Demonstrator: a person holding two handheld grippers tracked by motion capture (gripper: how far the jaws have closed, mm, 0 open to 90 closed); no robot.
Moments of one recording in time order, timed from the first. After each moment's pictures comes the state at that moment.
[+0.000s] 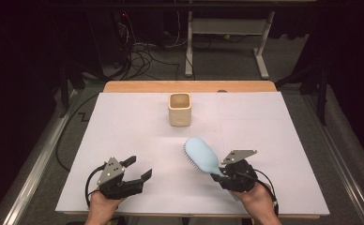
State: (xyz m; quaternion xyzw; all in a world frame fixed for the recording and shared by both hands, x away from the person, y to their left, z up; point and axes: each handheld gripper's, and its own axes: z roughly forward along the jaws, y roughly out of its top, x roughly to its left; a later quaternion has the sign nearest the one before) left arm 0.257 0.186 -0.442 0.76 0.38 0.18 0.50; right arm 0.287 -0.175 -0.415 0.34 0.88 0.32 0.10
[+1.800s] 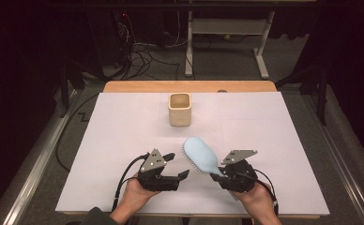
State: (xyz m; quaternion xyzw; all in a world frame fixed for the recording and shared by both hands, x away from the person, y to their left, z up) left arm 0.284 0.098 -0.433 0.81 0.30 0.11 0.49; right arm 0.286 -0.174 -0.411 0.33 0.88 0.33 0.11
